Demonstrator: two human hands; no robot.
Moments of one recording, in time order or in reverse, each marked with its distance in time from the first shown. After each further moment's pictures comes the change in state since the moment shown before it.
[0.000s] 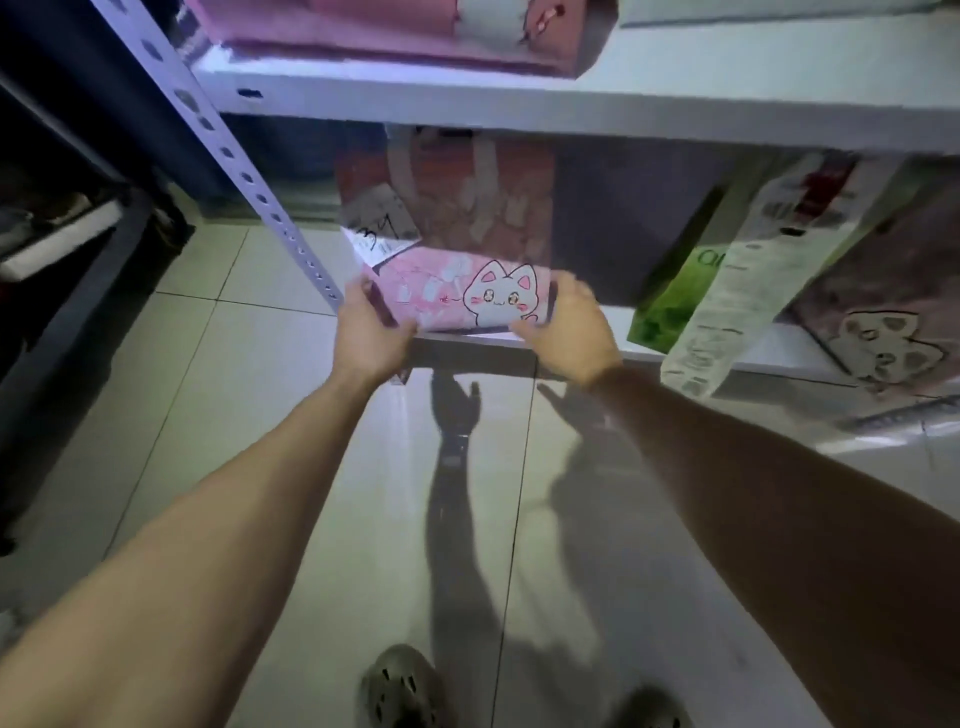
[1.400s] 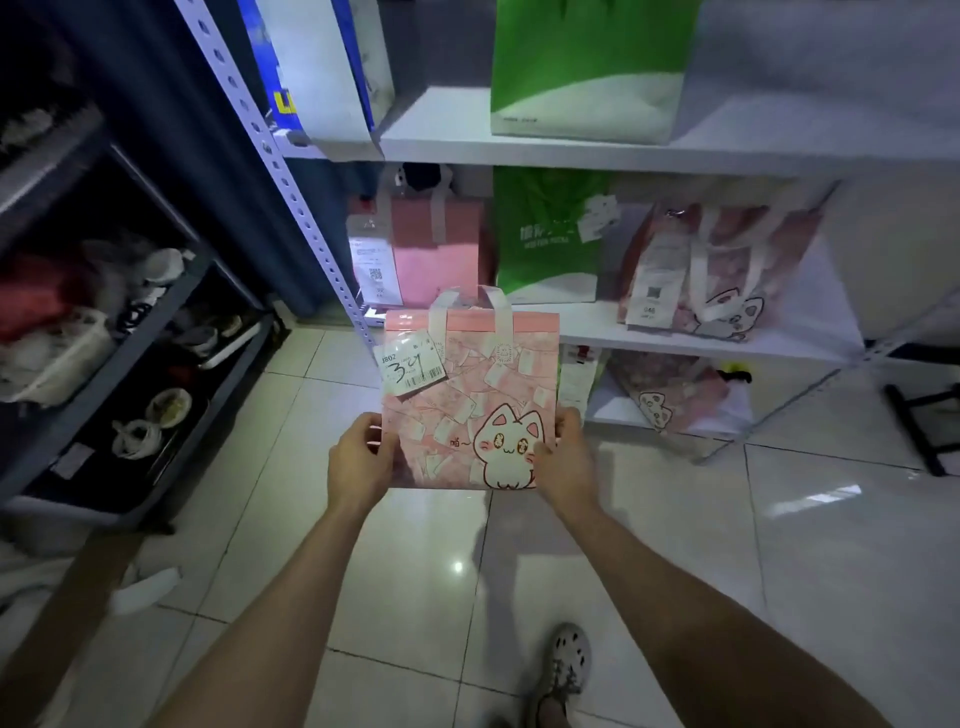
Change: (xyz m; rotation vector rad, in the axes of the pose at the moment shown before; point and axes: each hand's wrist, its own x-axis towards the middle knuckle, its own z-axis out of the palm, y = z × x) left_hand -0.353 0.252 -0.219 0.072 0.082 -0.077; right_hand -0.350 -0.096 -0.271 0.371 0.122 0.148
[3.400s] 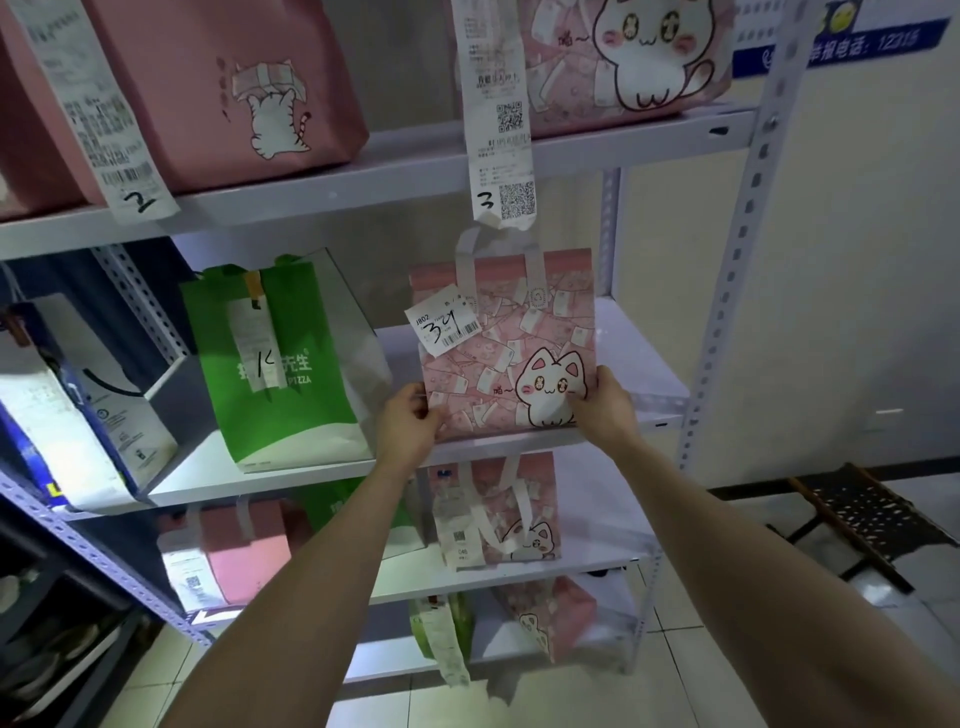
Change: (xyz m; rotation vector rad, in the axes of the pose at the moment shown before) left_hand 0.052 0.530 0.166 -0.263 -0.115 0.516; right_hand 0.242 -0.104 -0.476 0.072 0.395 -0.244
